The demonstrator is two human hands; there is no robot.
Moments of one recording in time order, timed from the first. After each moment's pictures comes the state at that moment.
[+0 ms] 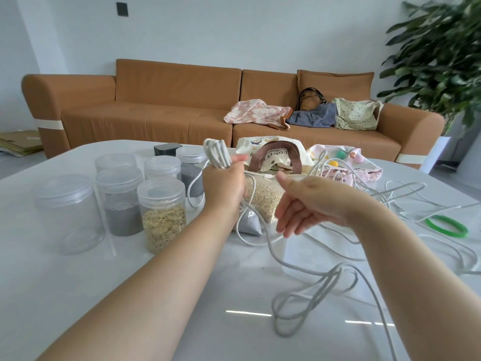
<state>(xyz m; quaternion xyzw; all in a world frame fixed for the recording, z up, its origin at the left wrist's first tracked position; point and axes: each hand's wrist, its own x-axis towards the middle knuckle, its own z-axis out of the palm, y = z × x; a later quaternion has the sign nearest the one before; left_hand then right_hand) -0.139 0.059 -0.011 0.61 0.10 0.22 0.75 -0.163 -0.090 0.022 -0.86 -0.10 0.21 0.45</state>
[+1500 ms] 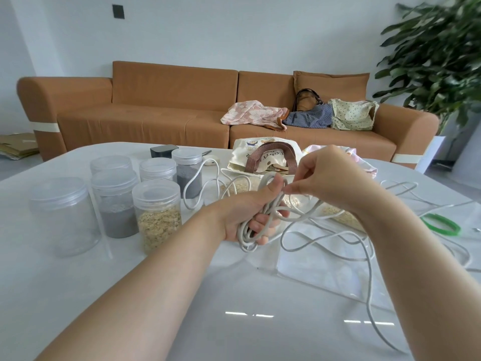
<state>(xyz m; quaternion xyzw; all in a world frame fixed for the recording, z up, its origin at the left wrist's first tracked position) -0.155 0.059 -0.018 0.63 -0.15 -0.33 0.69 -0.165 -0.105 0.043 -0.94 -0.16 -0.16 0.26</state>
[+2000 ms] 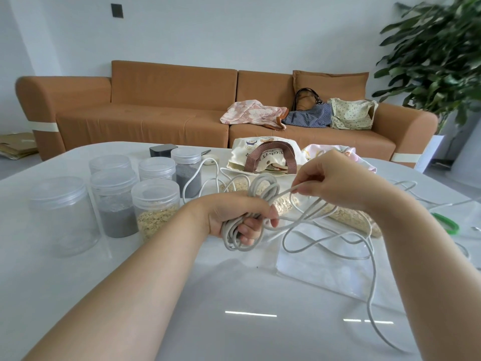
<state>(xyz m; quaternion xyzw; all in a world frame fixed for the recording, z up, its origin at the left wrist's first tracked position) -0.158 0.075 -0.009 0.70 -0.13 -0.35 0.61 -0.167 -0.116 0.045 -0.95 -0.20 -0.09 0.24</state>
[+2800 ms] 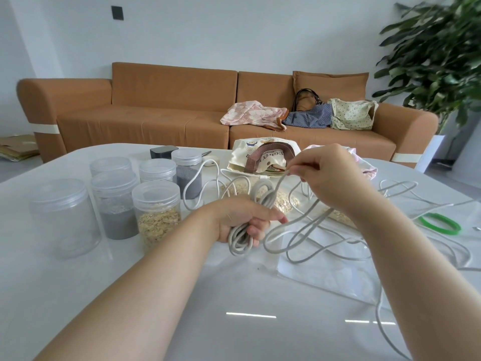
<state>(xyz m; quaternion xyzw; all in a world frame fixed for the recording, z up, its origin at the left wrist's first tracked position) -0.158 0.066 -0.015 0.69 -0.10 -0.32 0.64 -0.164 -0.103 0.038 -0.90 -0.20 -0.24 0.30</state>
